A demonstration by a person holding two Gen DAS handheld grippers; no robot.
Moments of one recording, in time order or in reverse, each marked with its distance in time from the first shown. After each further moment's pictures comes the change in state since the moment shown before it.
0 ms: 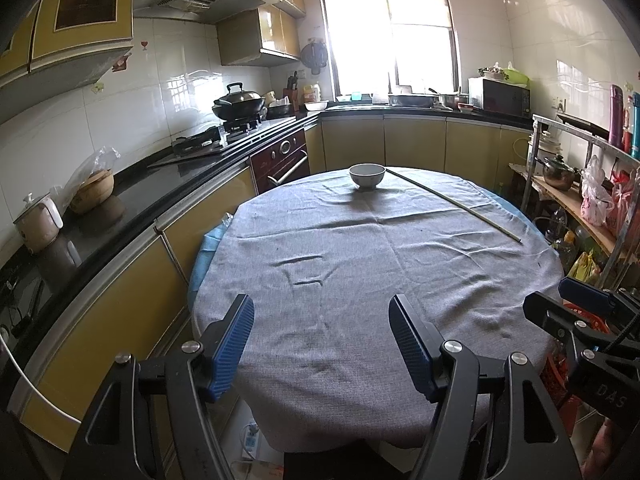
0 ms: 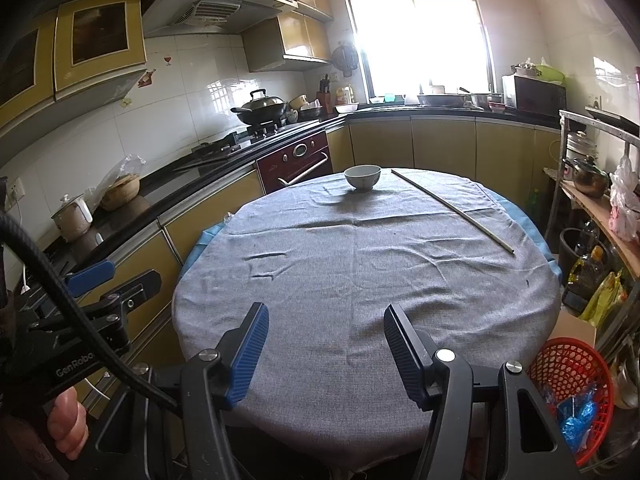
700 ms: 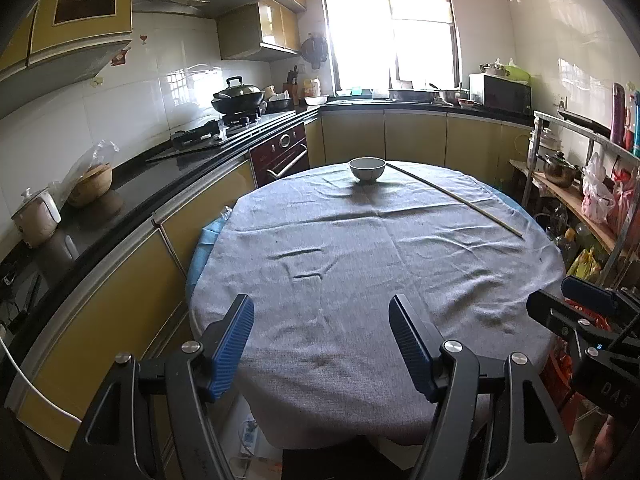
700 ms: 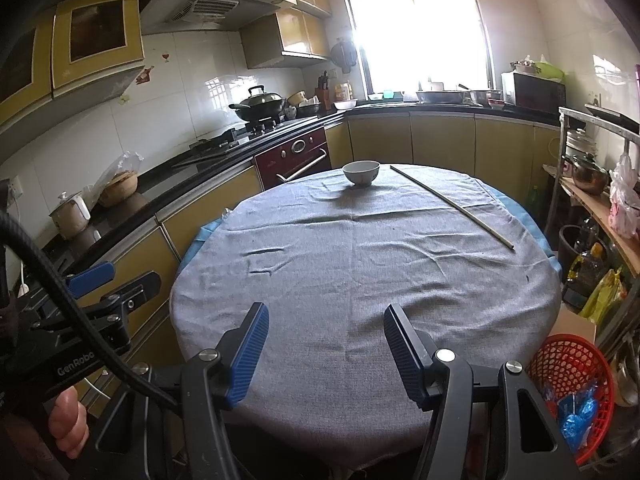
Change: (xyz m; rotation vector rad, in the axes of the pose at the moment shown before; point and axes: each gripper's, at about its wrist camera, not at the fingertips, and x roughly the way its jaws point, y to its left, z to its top) left arm 0.008 0.002 -0.004 -0.003 0.021 -0.003; right arm 0.006 -0.003 -0.005 0.003 0.015 -0.004
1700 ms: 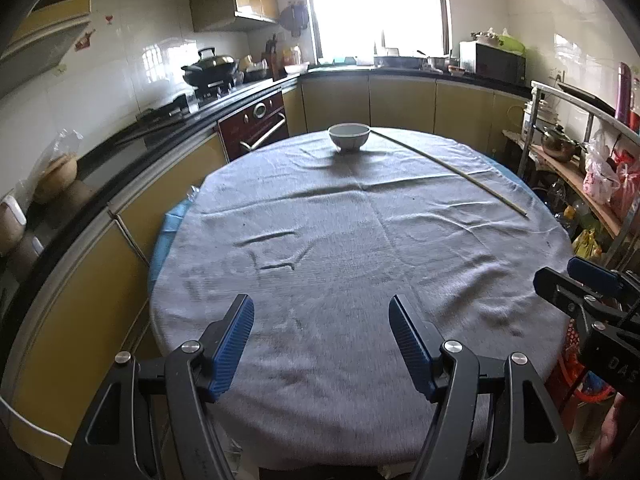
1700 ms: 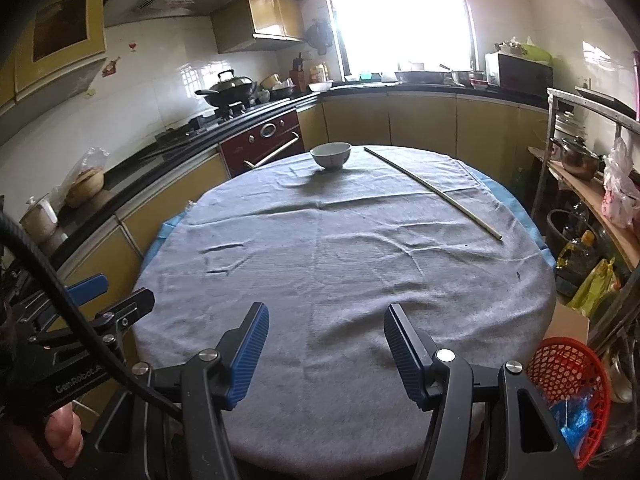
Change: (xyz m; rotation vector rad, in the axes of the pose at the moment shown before) left arm 0.082 -0.025 0.018 0.033 0.130 -0.053; right arm 0.058 -0.041 0.021 0.035 0.076 -0.076
